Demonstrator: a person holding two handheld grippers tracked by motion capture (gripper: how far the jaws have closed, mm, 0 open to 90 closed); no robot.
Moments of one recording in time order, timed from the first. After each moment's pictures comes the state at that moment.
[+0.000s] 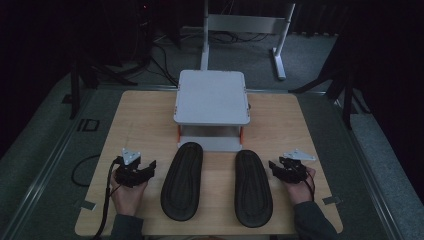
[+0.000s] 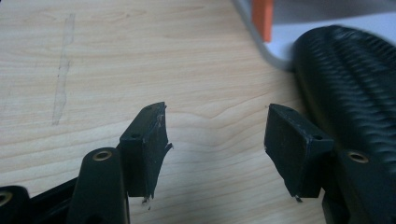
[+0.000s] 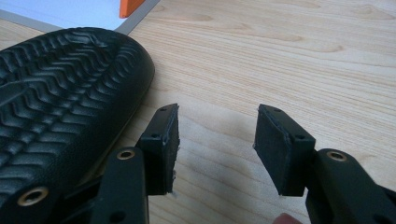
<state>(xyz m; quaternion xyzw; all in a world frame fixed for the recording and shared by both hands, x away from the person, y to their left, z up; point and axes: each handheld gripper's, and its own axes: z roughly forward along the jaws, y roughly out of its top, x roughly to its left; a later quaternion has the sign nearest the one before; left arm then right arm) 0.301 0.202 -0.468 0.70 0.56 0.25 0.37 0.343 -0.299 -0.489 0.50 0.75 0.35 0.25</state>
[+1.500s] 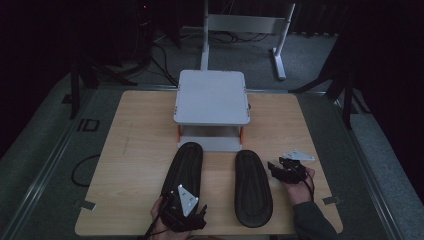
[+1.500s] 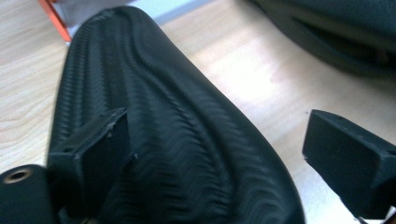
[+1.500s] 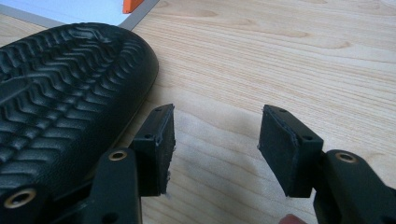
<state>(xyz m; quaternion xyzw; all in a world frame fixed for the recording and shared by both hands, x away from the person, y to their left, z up) 0.194 0.059 -0.460 0.81 0.41 0.27 0.33 0.343 -0.297 -0.490 0.50 0.75 0.35 0.24</state>
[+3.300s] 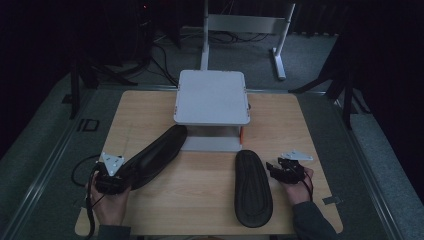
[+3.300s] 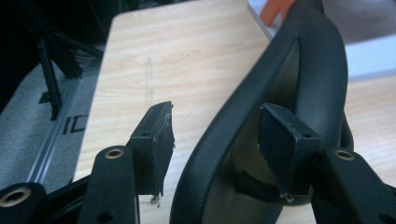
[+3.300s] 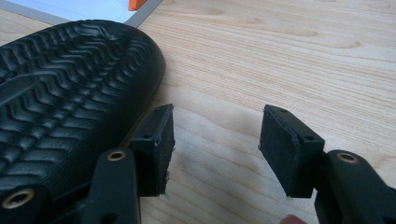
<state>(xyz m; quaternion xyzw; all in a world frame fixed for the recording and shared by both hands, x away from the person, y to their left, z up) 0.259 0.223 -0.431 0.67 0.55 0.36 0.34 0.344 -0.294 -0.492 0.49 0.76 0.35 0.24</state>
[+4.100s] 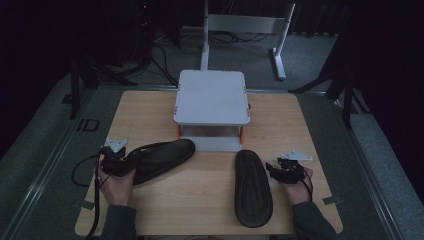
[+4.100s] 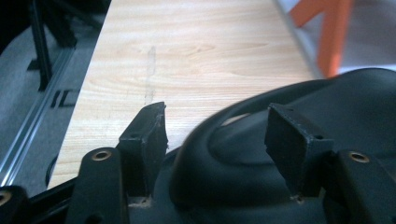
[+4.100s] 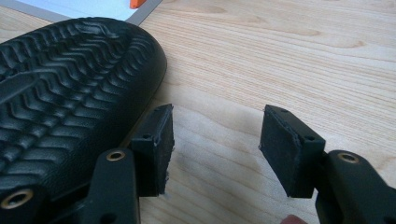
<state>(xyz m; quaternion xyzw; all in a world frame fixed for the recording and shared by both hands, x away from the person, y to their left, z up) 0.322 0.230 -0.446 0.65 0.62 0.31 0.32 0.344 -0.293 -0.492 0.49 0.76 0.35 0.24</state>
